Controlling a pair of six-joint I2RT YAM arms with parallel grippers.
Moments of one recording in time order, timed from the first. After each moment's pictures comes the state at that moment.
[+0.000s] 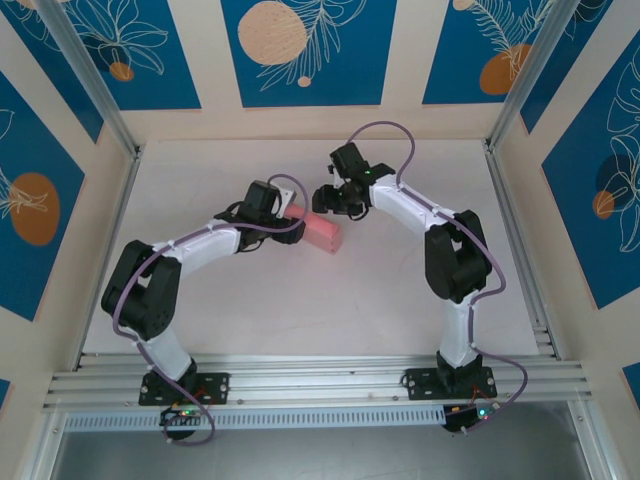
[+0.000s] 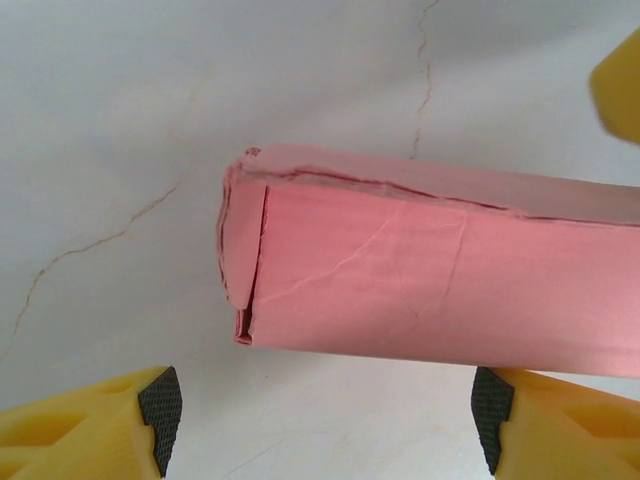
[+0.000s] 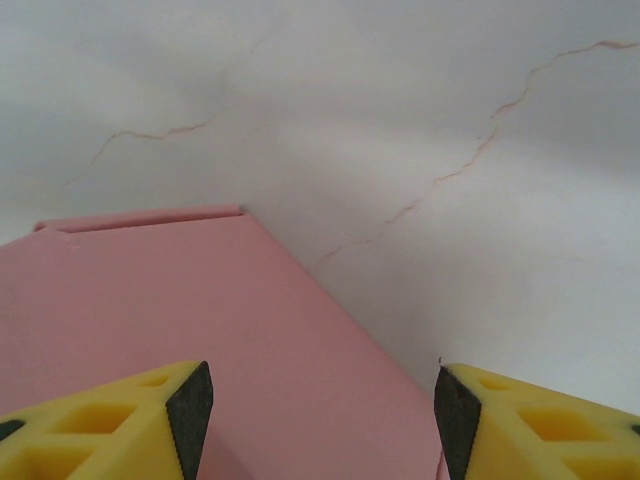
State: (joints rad) left arm -0.51 1.71 1.10 -0.20 0.05 -0.09; right arm 0.50 1.99 1.65 -0.70 -0.19 0.45
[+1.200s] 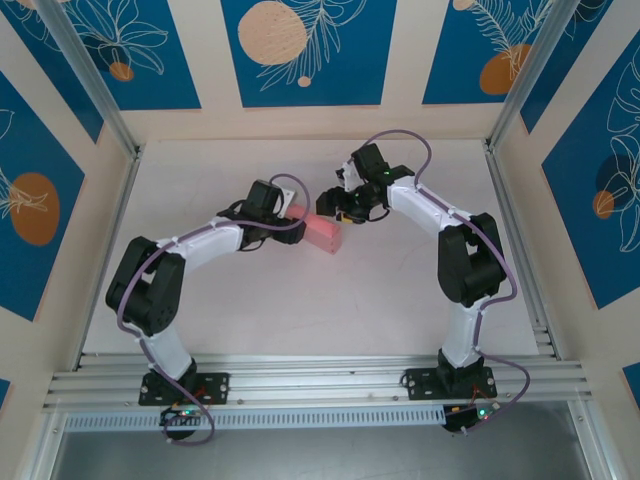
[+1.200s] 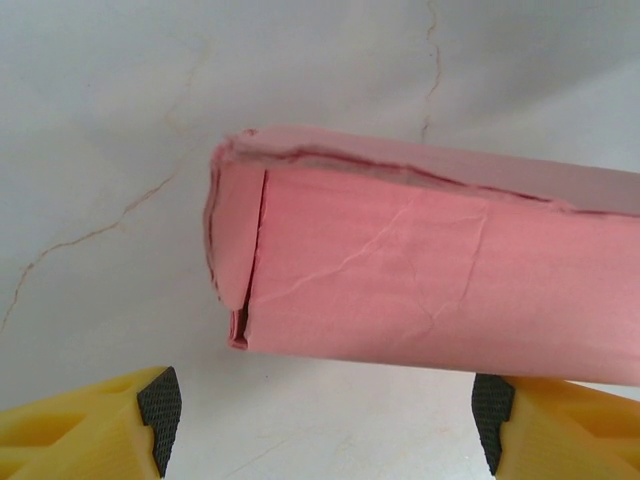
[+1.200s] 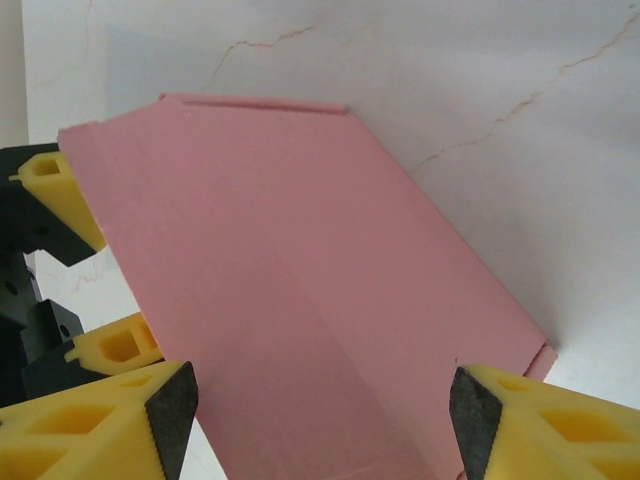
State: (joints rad) left arm -0.51 1.75 1.13 -0.23 0.05 -0.10; right arm 0.42 1.92 1.54 -0.69 -0.53 0.44
